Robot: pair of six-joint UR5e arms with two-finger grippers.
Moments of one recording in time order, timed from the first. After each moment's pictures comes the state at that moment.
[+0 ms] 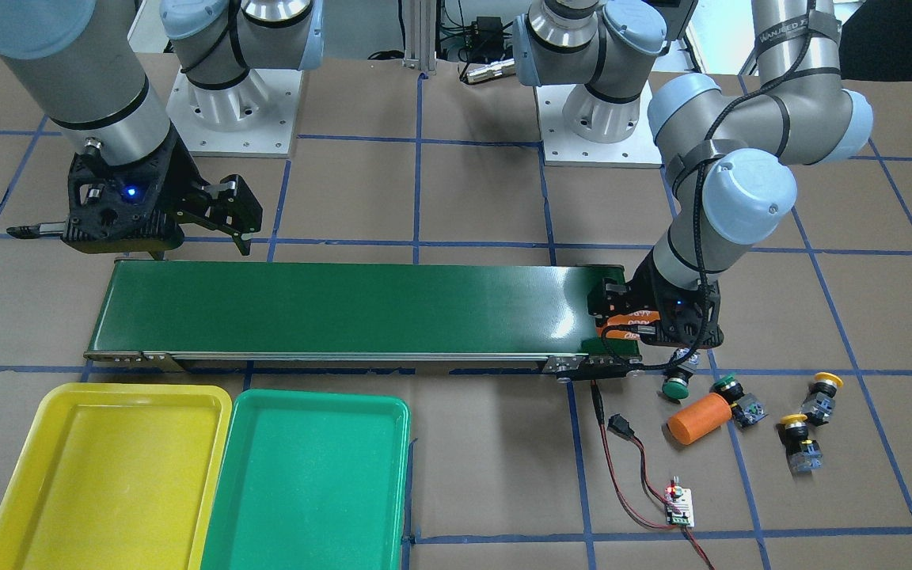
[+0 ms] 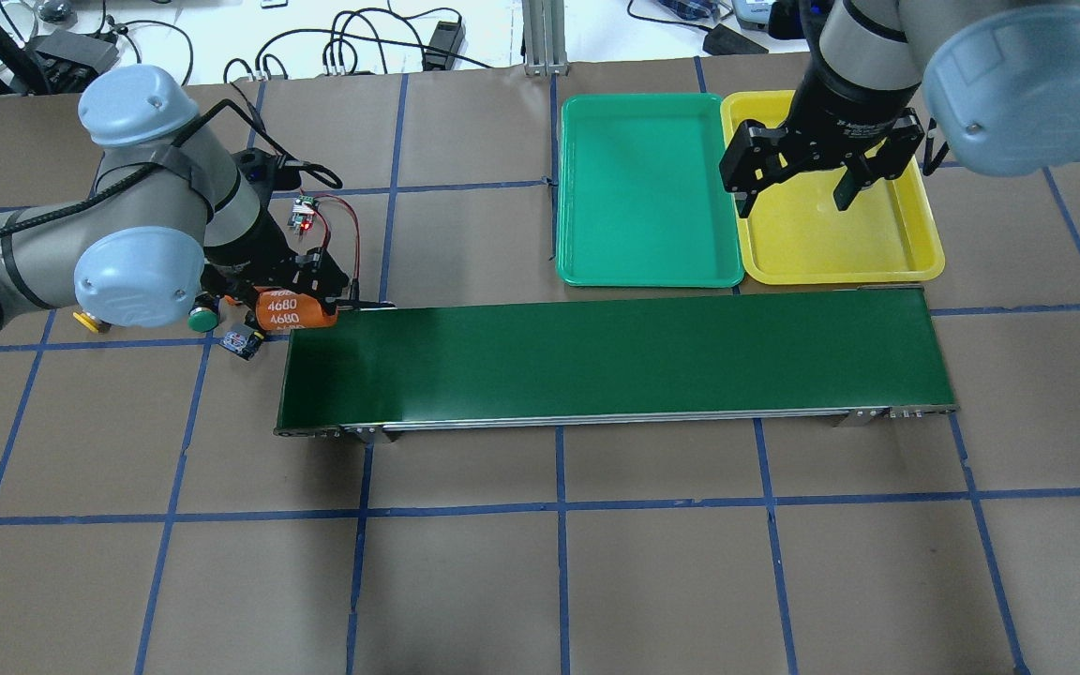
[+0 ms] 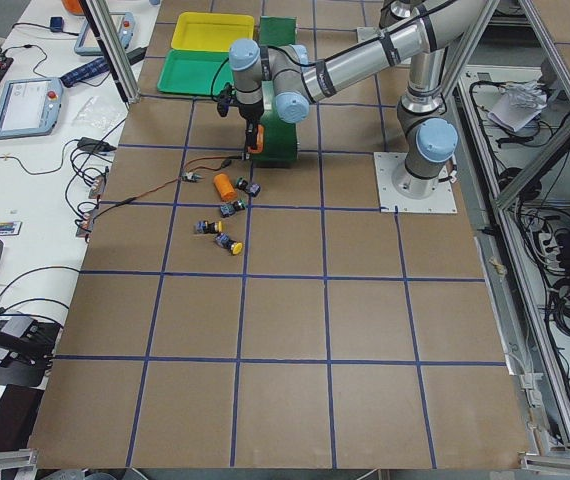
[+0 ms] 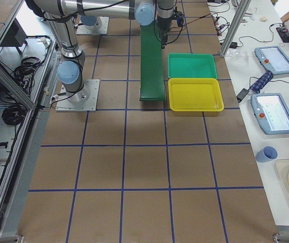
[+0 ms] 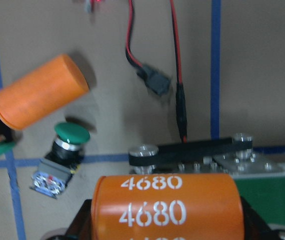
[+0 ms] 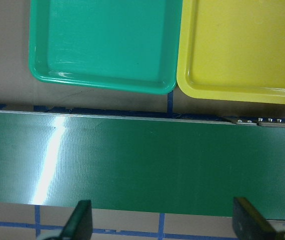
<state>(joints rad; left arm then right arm) -1.45 -1.77 -1.89 -1.11 1.56 0.17 1.58 -1.48 1.58 -1.67 -1.53 -0.05</state>
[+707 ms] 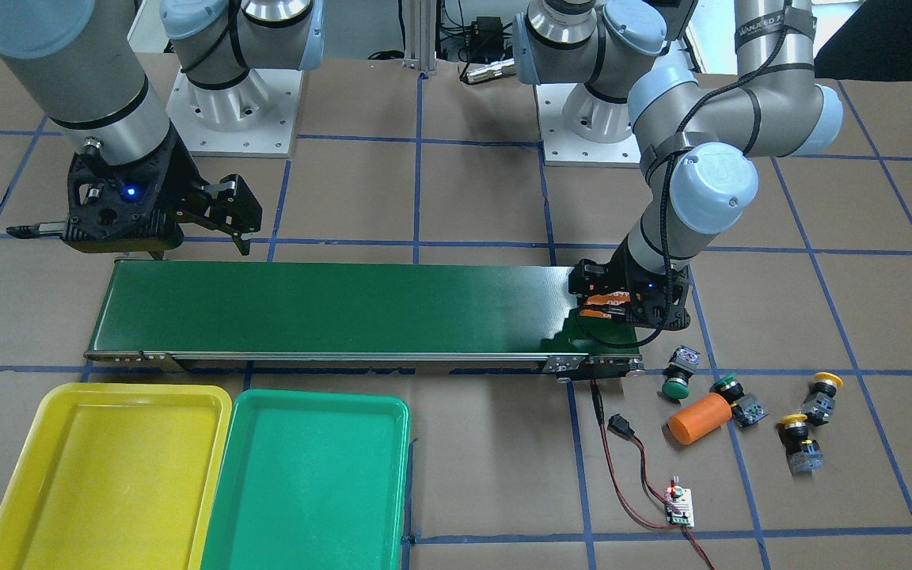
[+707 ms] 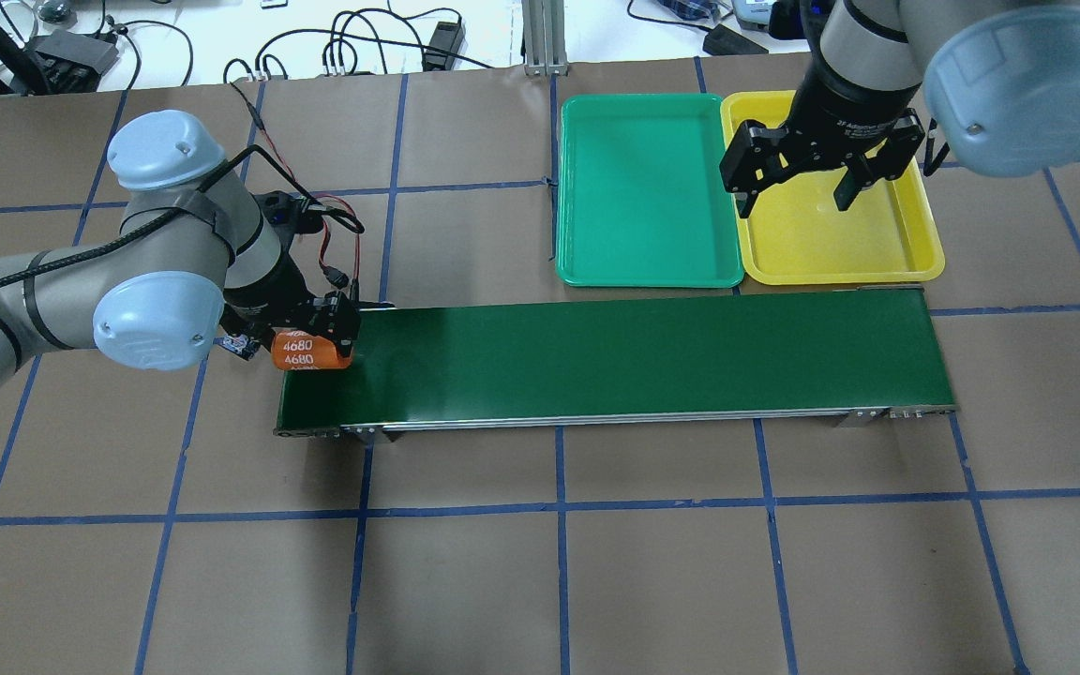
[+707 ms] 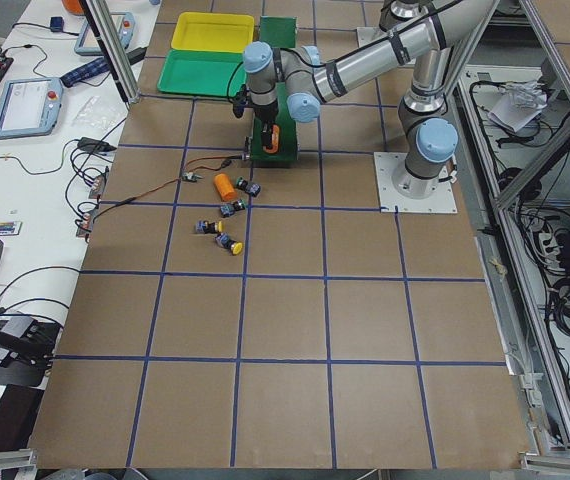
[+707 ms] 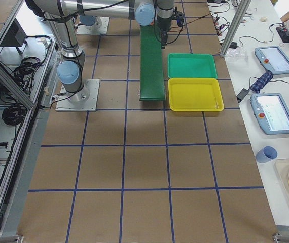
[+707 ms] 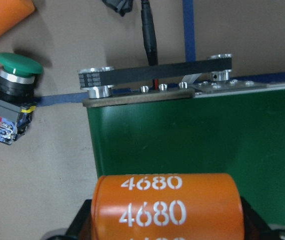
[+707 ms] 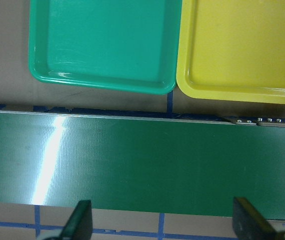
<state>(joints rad) -1.48 -1.75 -1.96 -1.12 1.56 0.19 1.58 -1.48 1.58 -1.67 -1.53 -0.05</state>
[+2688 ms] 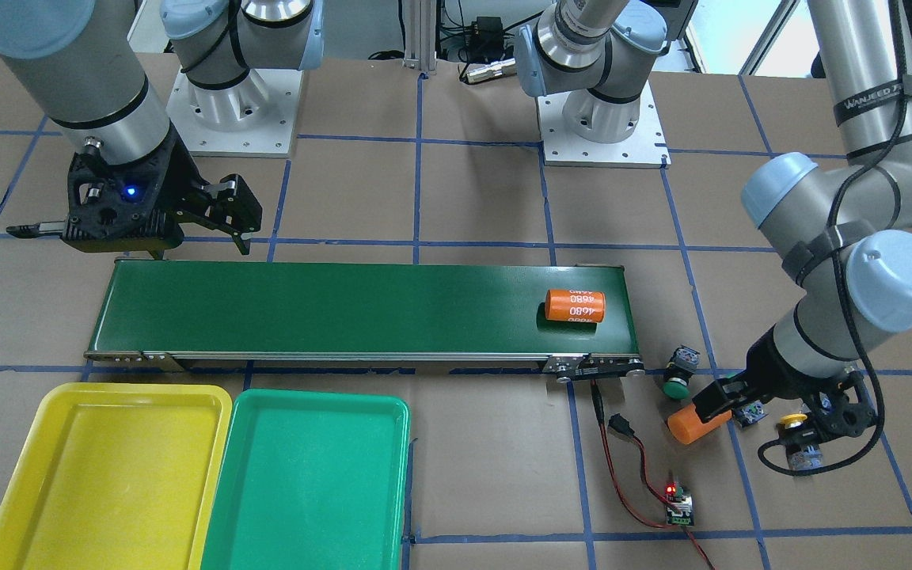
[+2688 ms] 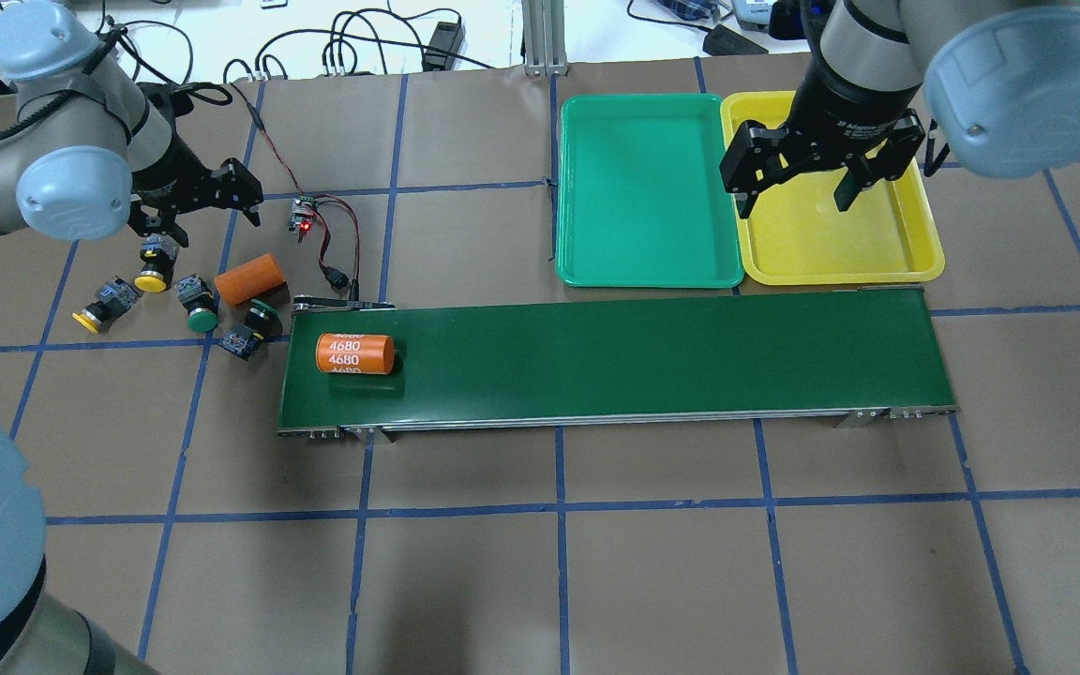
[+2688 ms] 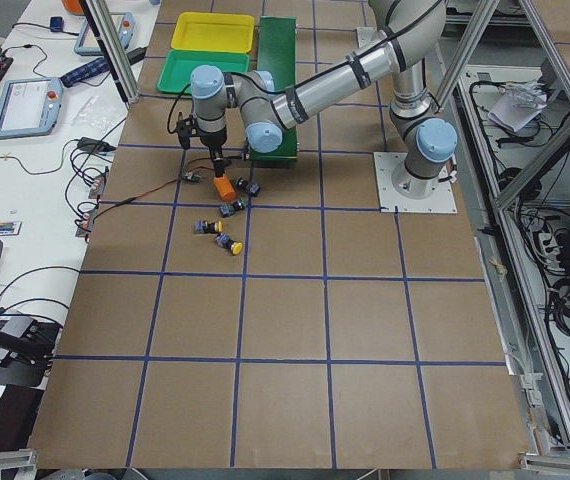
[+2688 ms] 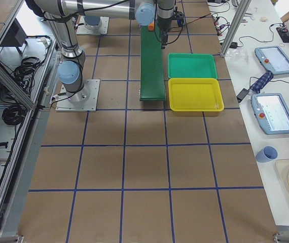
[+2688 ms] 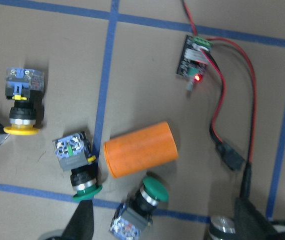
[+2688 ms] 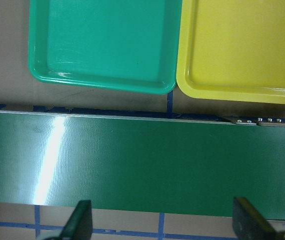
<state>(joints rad) -1.30 -2.02 -1.62 -1.03 1.56 -0.05 1.58 -1.48 1.58 -1.67 -1.53 -0.05</state>
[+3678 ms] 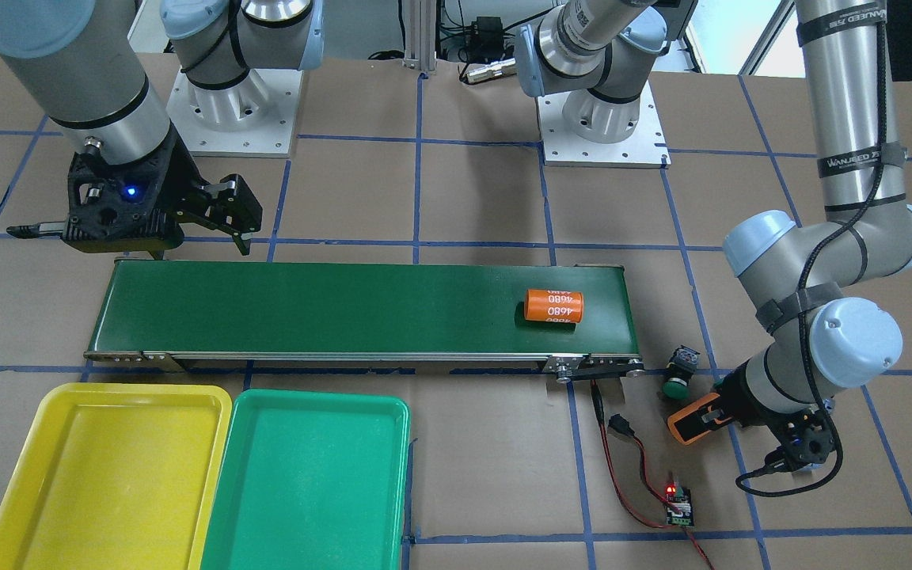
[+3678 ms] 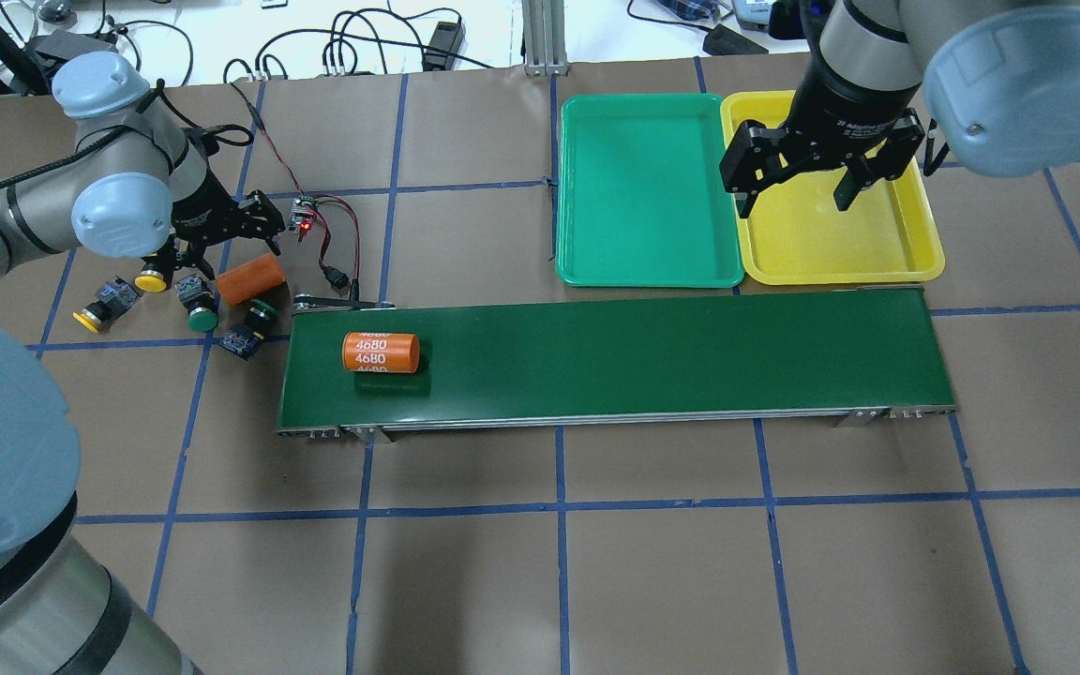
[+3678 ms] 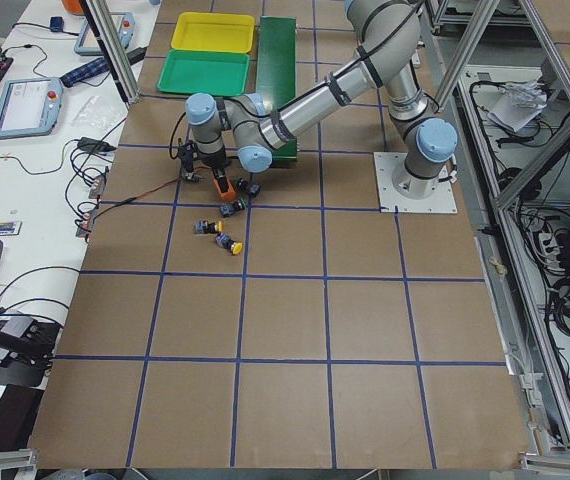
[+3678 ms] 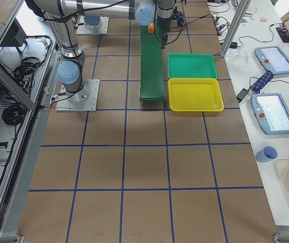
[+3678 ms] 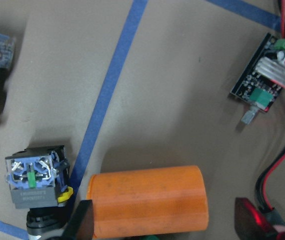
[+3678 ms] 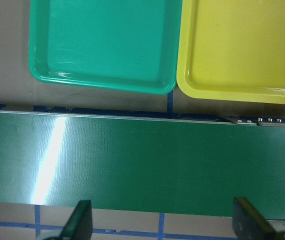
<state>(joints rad) -1.30 -2.11 -1.62 -1.01 1.60 -0.12 1.58 -1.48 1.58 -1.67 -1.53 -0.05</state>
